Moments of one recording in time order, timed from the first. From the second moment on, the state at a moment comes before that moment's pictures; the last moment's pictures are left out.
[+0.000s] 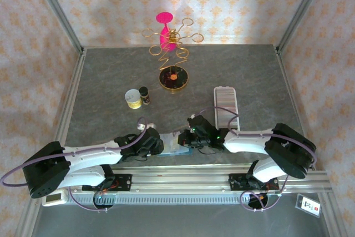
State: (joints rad) left arm -0.92 1.15 0.37 -0.21 -0.12 -1.04; right arm 0.96 1.43 0.53 0.14 -0.26 1.07
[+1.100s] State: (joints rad) left arm -0.92 1.07 0.31 -0.20 -0.12 -1.07; right arm 0.96 1.45 0.54 0.10 -0.21 1.15
